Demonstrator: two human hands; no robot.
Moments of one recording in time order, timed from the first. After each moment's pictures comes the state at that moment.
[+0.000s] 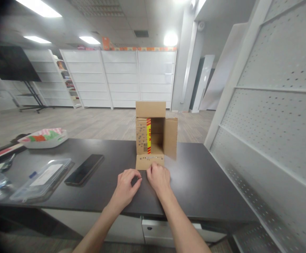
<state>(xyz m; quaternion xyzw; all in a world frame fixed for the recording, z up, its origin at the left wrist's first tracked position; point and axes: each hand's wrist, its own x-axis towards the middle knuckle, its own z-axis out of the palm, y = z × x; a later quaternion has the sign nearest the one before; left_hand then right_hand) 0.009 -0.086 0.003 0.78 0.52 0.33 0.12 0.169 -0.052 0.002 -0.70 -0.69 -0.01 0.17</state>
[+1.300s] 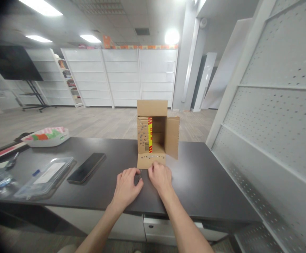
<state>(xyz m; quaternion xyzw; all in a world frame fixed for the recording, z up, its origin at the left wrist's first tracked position) 0.016 -0.087 0.004 0.75 0.61 0.26 0.06 0.168 -0.052 0.003 -0.71 -0.69 0.00 0.17</state>
